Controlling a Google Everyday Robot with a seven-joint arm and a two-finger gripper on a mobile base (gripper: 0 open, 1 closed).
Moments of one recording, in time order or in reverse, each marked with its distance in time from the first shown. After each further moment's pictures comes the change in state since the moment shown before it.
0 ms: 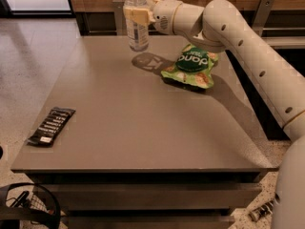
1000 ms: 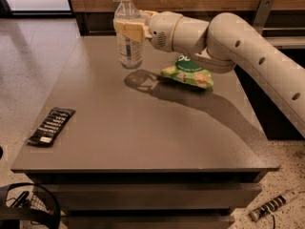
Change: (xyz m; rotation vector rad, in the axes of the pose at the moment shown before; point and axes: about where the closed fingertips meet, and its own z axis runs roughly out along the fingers) arm -0.008 0.095 -0.039 -0.054 -0.007 0.035
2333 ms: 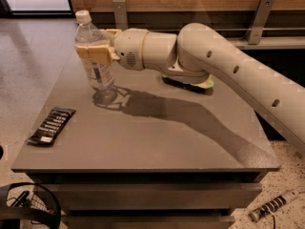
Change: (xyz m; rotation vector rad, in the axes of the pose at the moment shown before) arm 0.023 0.108 0.038 -0.203 0.052 -0.025
